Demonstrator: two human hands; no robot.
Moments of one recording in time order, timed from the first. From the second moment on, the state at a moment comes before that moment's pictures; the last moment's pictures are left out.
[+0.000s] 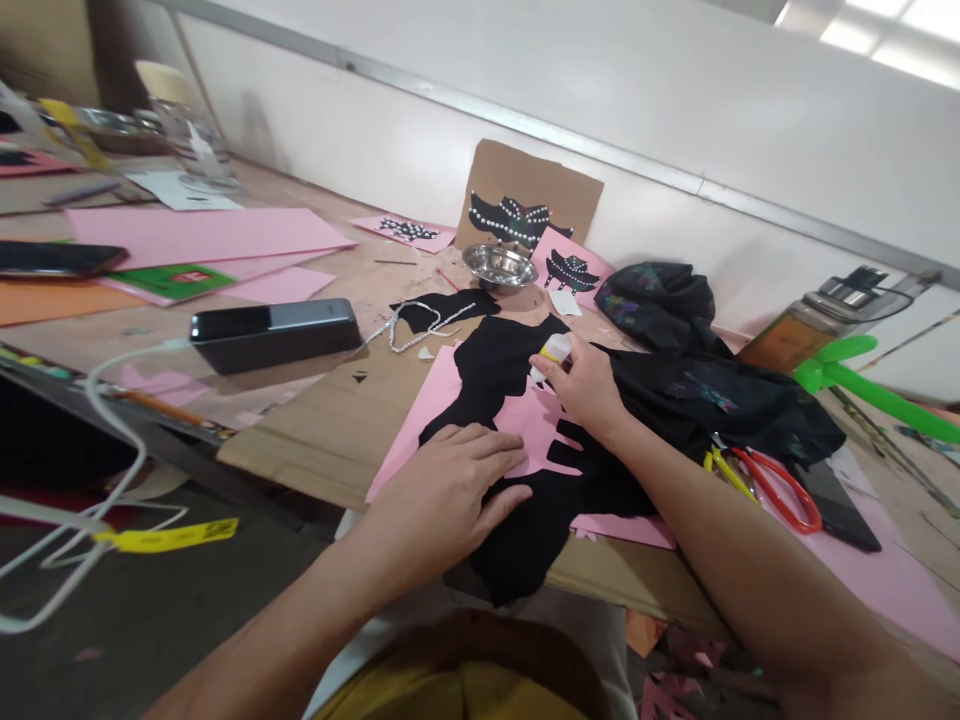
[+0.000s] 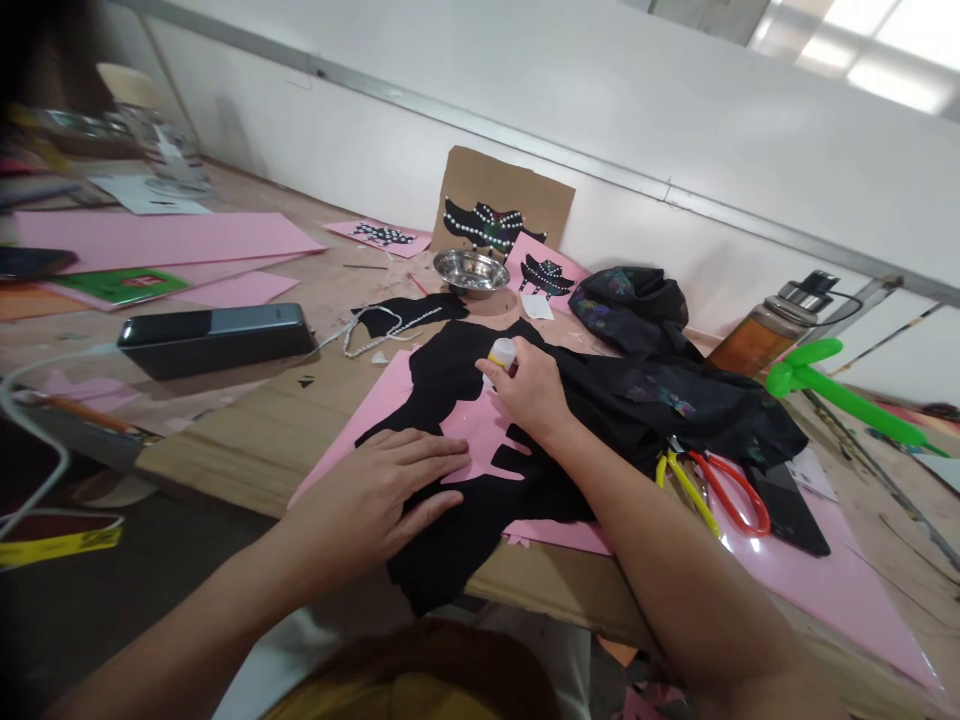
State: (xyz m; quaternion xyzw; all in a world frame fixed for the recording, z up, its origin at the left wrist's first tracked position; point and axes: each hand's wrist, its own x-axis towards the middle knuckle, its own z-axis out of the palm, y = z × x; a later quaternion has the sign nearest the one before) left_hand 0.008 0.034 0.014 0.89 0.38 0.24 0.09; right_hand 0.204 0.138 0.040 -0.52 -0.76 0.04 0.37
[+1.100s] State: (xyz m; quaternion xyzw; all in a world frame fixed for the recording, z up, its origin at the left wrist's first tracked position) left_hand 0.009 0.035 0.015 0.89 0.38 0.22 0.08; right_hand 0.212 0.134 0.044 -0.54 -0.77 0.04 0.35
